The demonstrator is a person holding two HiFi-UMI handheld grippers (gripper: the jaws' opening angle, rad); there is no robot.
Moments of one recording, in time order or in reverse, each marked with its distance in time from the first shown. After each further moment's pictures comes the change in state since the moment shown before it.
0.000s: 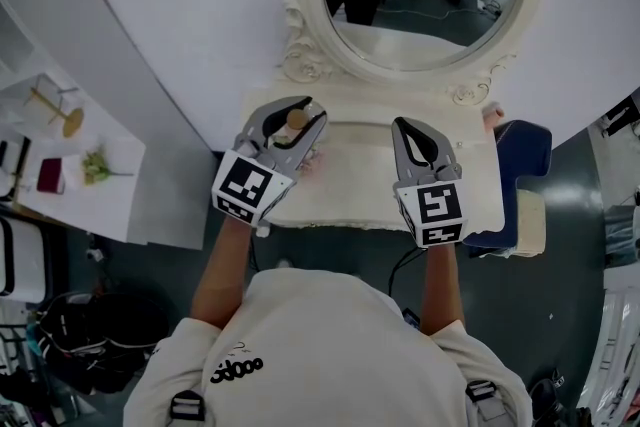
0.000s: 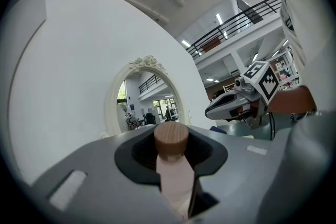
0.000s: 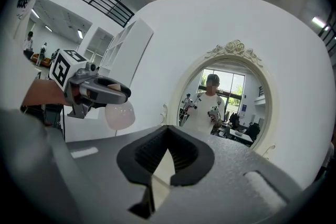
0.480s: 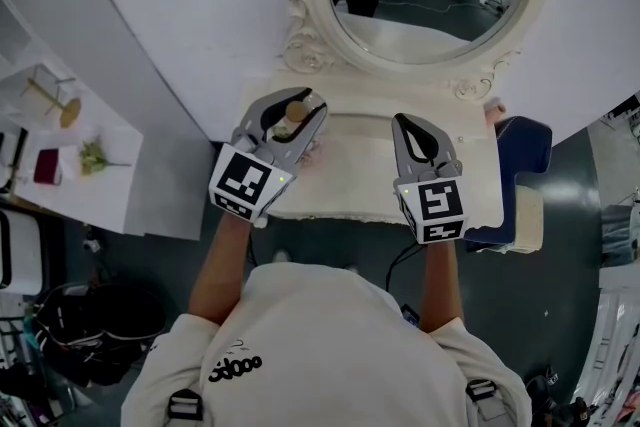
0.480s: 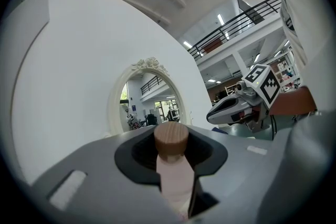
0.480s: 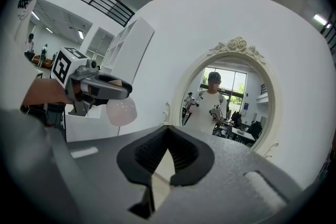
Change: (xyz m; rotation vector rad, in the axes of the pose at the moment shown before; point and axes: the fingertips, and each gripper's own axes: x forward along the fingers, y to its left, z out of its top) left arm -0.005 0.002 0.003 -0.004 -0.011 0.020; right arm 0.002 0.007 -0.006 0.005 0.011 0.023
